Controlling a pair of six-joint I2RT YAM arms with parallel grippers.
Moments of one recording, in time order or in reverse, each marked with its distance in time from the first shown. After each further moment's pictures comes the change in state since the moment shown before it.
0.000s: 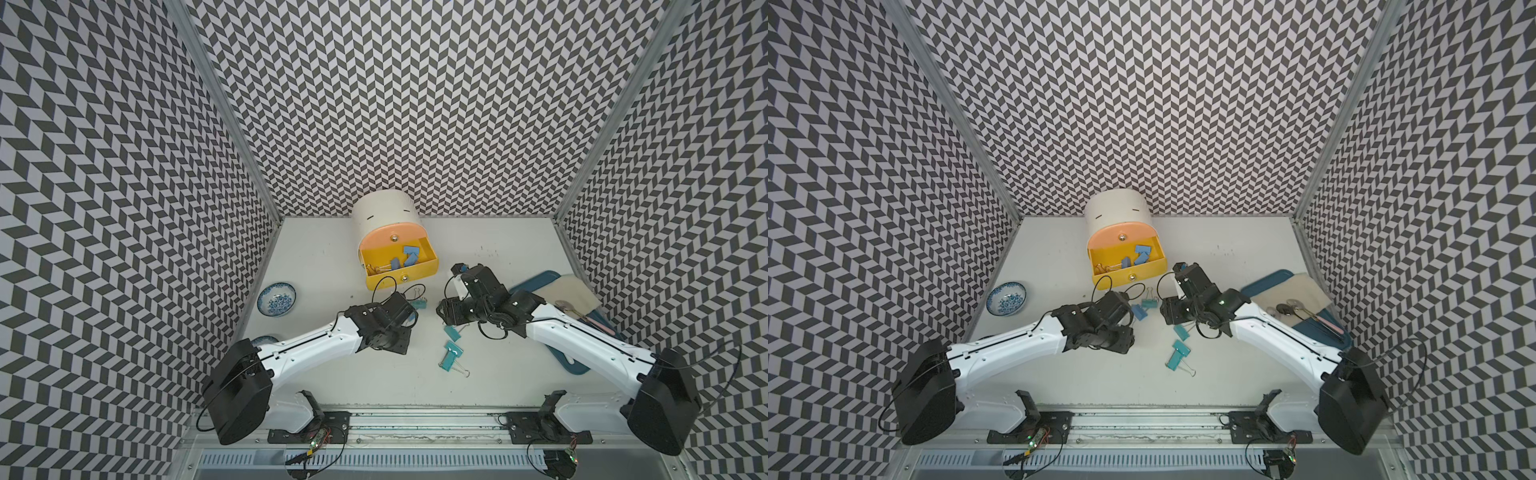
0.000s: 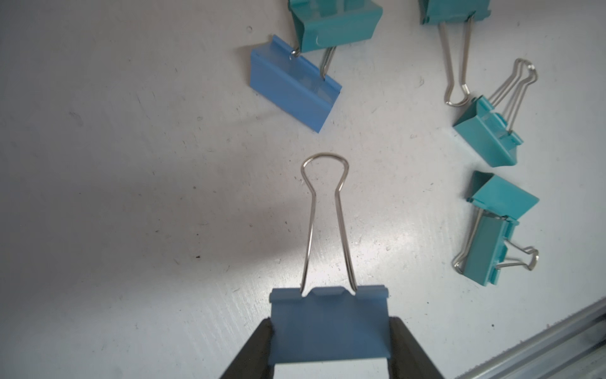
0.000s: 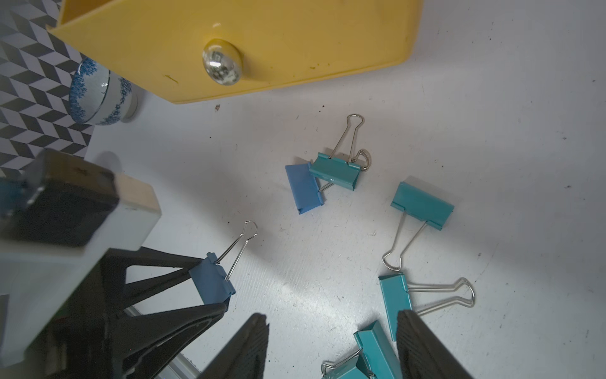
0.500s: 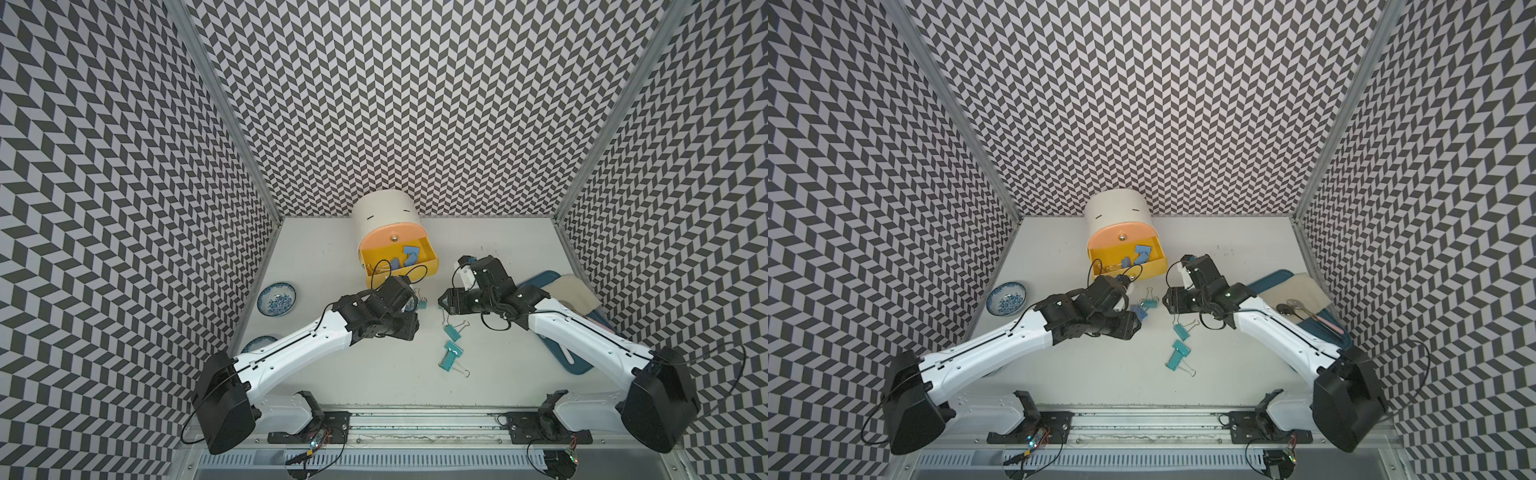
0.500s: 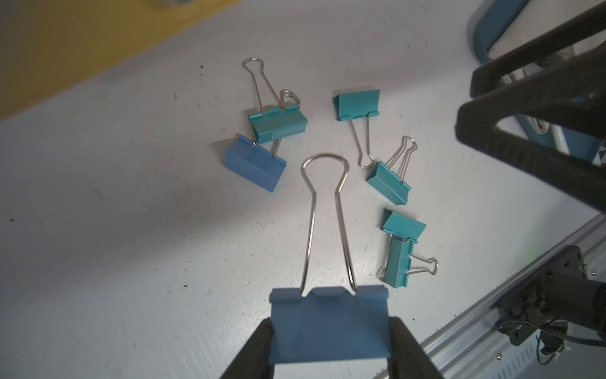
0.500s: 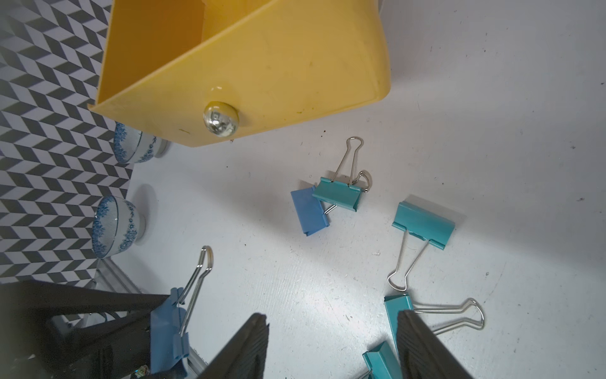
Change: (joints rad) left arm 0.016 -0.059 0.160 -0.051 0.047 0.024; right arm -0.111 0.016 0.001 0.064 -0.128 0.031
